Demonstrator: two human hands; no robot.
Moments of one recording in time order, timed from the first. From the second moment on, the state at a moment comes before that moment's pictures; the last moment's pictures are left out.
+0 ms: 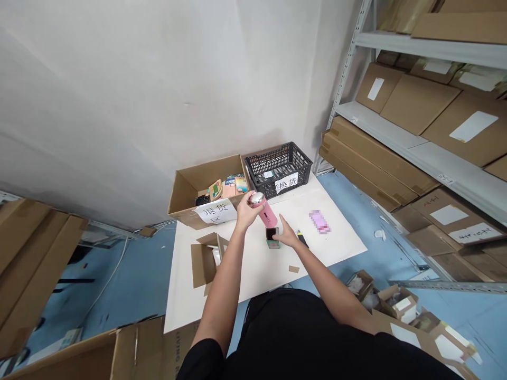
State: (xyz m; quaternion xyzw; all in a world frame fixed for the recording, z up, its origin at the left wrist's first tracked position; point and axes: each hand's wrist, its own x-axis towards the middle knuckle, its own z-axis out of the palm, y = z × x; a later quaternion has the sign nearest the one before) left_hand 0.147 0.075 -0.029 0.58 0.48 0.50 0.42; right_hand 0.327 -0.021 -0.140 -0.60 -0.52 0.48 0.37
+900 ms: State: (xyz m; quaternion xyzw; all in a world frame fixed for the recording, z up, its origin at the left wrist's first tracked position) left_hand 0.144 0.020 -0.116 0.54 0.51 0.47 0.48; right_hand 0.301 -0.036 -0.205 -0.73 -0.44 0.42 0.32
